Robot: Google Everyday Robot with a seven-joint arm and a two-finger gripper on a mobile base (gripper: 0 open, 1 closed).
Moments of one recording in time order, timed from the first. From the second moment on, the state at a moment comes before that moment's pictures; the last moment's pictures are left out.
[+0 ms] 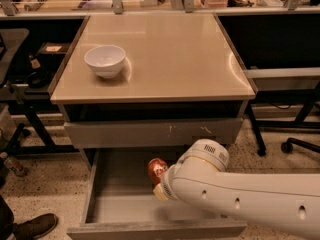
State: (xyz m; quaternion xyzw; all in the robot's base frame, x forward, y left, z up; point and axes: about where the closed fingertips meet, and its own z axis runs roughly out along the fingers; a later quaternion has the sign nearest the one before) arm 0.434 -0.030 0.604 -0.30 0.93 0.05 0.20
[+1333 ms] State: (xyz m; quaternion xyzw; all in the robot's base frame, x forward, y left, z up) arm 0.432 -0.057 0.682 -0.27 0.93 0.02 0.23
